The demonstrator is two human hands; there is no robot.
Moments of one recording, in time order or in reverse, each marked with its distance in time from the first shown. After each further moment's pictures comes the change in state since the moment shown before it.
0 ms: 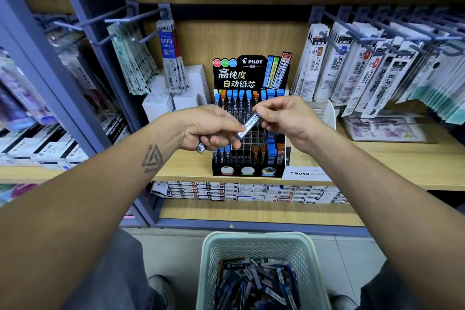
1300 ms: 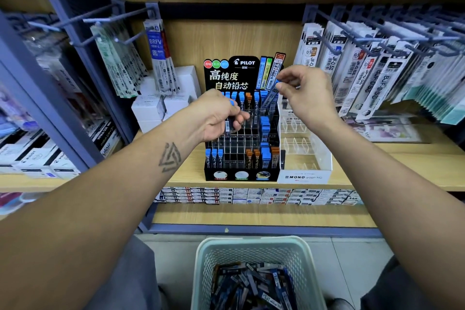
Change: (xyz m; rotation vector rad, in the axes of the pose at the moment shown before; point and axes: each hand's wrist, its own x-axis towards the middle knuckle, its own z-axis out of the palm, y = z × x) left_hand 0.032 0.026 0.023 -0.396 0.340 0.148; right_hand 0.025 -0.021 -0.037 -0.613 0.394 -0.505
